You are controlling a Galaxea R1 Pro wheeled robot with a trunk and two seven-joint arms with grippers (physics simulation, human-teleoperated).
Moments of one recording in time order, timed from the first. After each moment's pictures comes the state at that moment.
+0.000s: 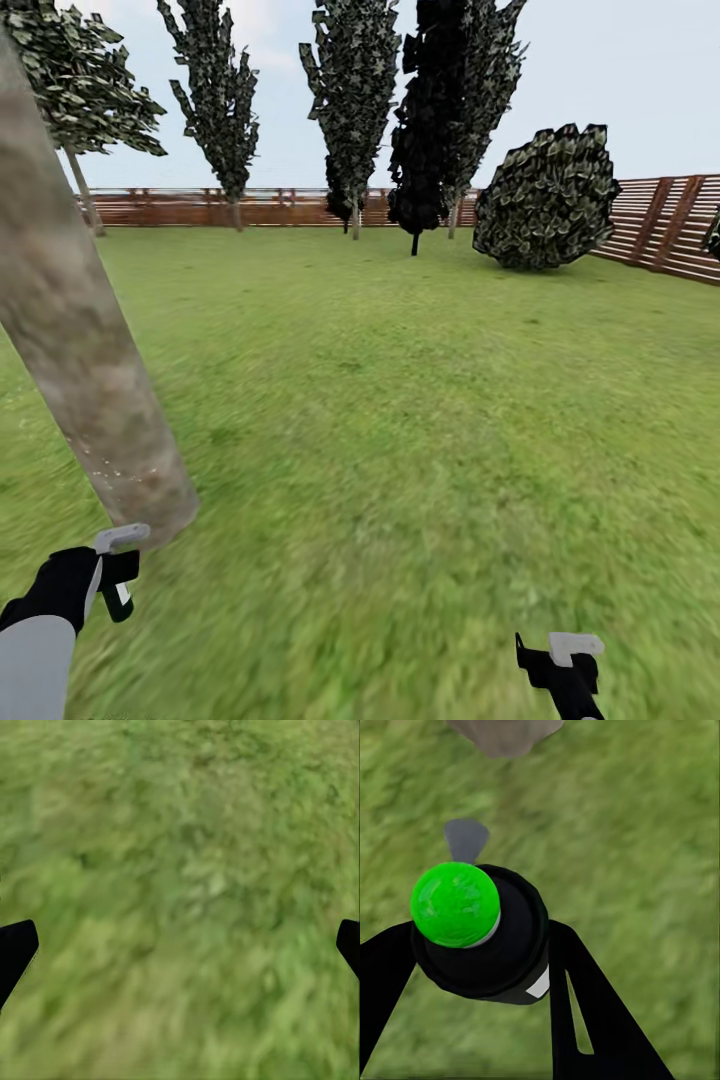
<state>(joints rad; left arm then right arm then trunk) -0.71 0.22 0.72 -0.56 -0.54 0.52 -0.20 -0.49 -0.13 -0.37 -0.05 0.36 -0.53 -0.12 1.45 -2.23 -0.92</state>
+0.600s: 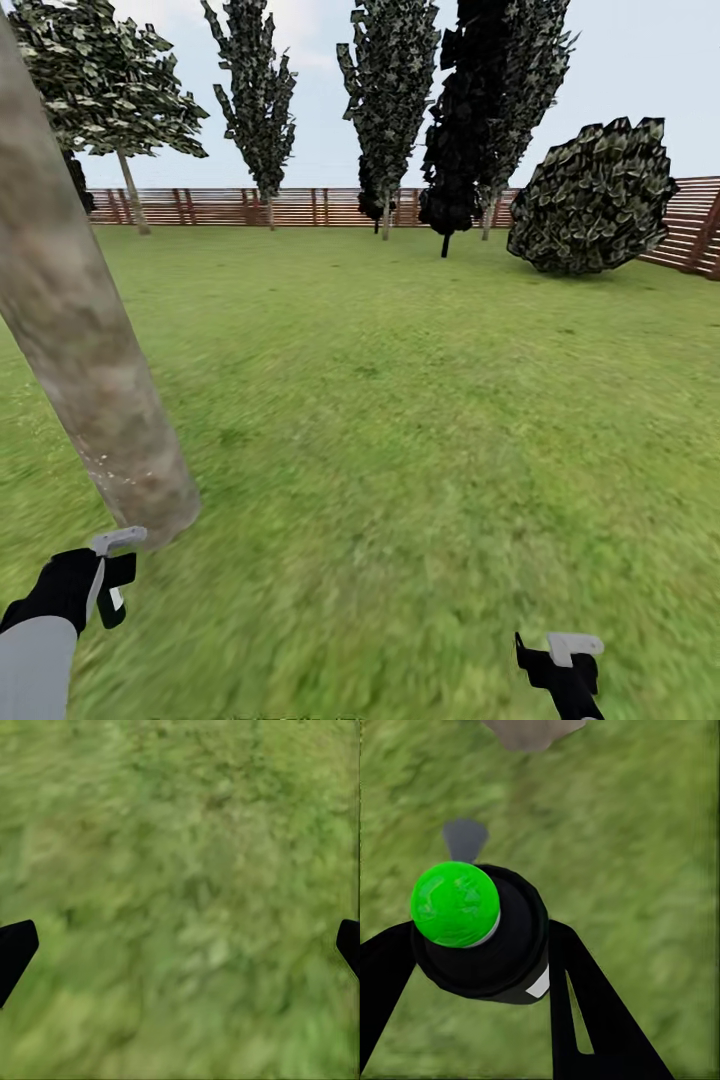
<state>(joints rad) -0.71 0.21 0.72 -0.55 -0.53 0.52 -0.13 -0.49 -0.13 -0.37 -0.05 0.36 -0.53 -0.12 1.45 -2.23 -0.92</state>
